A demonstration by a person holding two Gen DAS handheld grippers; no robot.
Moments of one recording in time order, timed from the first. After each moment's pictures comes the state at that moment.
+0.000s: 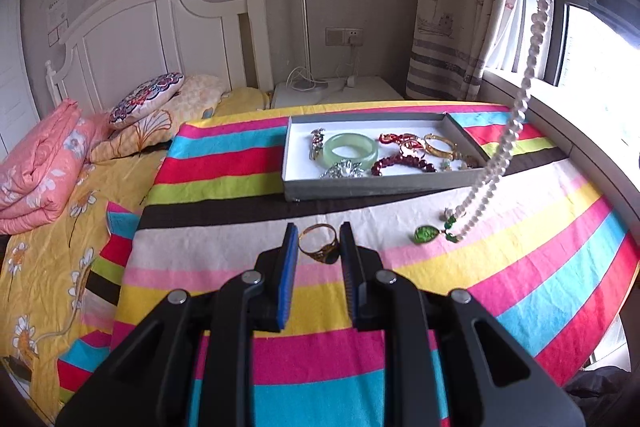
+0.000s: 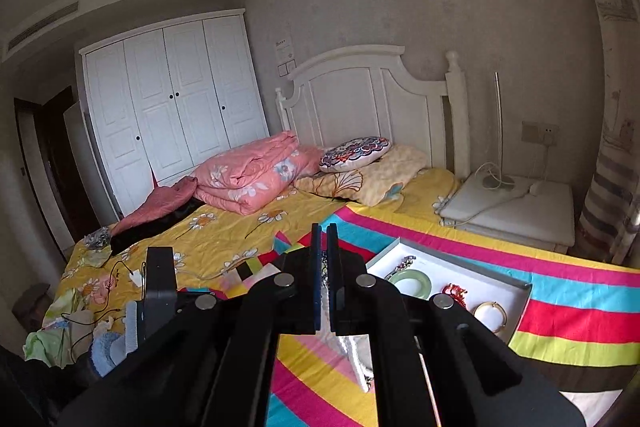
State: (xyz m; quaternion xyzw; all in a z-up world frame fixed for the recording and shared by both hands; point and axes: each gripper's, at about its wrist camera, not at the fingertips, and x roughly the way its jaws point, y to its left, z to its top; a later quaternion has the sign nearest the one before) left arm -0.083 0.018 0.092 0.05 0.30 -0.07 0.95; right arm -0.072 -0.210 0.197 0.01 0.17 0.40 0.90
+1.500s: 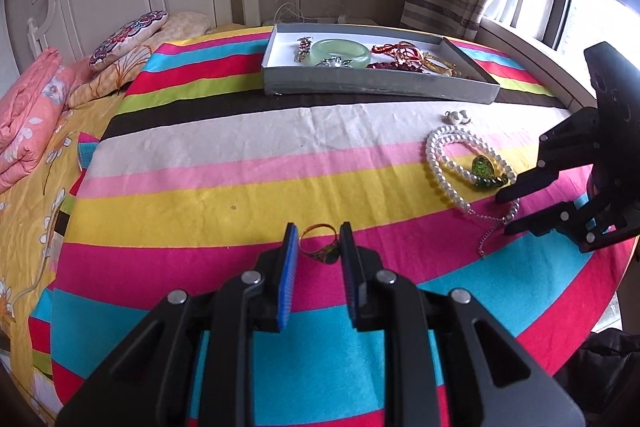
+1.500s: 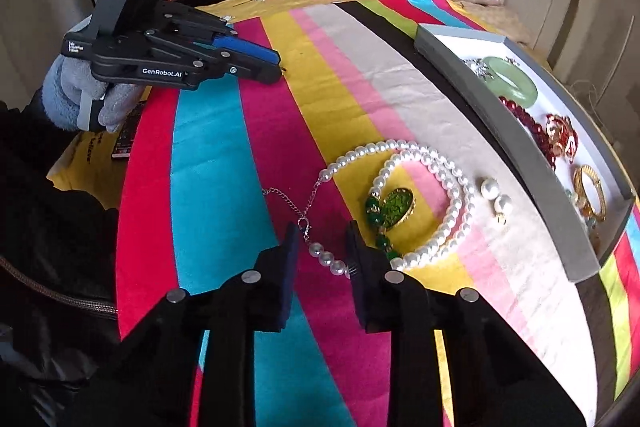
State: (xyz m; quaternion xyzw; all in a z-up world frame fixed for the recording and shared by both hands) left arm -0.090 0.024 0.012 0.03 0.39 -0.09 0.92; right arm -0.081 -0.186 -0.015 -0.26 0.37 0.50 0.74
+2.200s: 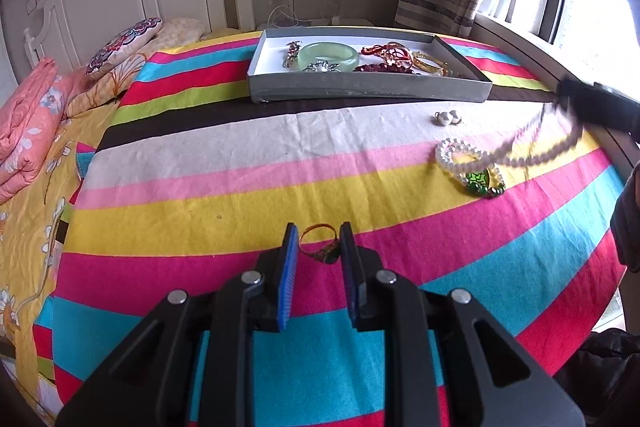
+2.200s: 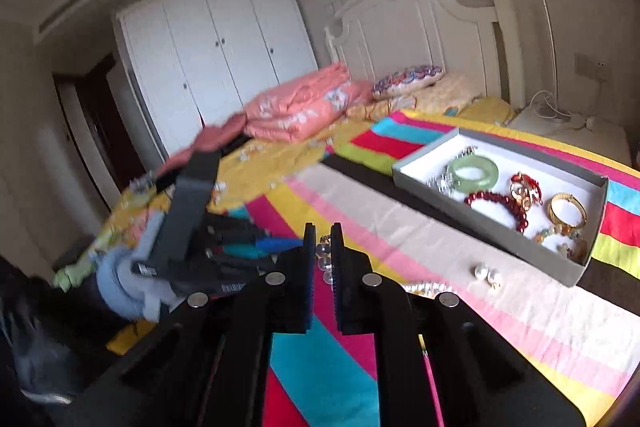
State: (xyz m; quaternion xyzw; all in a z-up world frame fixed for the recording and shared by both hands) left arm -0.089 0.012 0.017 0.04 0.39 -0.09 0.92; right arm -0.097 -0.208 0.072 0.02 0.24 0.50 0.83
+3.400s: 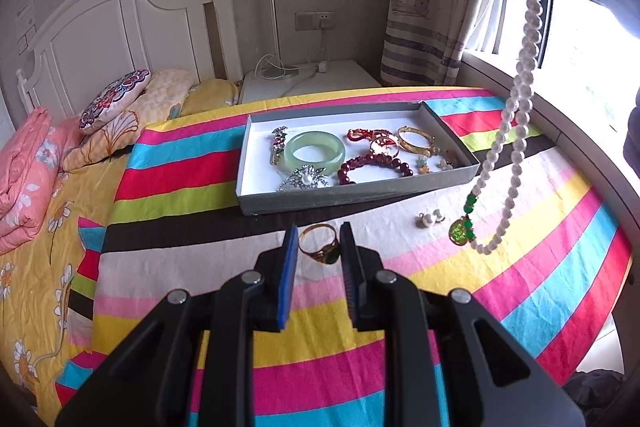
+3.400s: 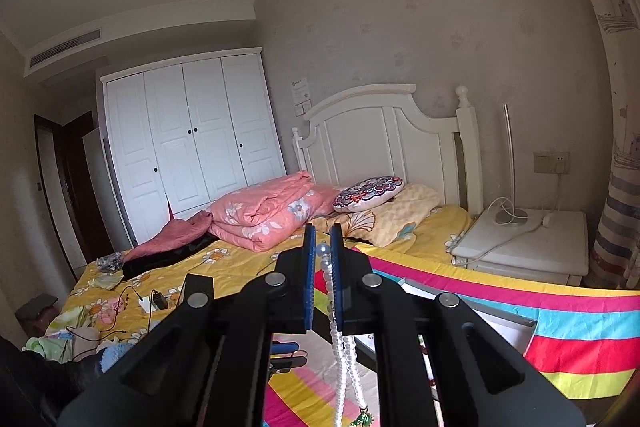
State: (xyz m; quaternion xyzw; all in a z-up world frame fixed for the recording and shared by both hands) left arm -0.044 -0.010 0.091 0.06 0.33 -0.11 0.93; right arm -0.066 -0.240 0.208 0.05 0.10 0.43 0.90
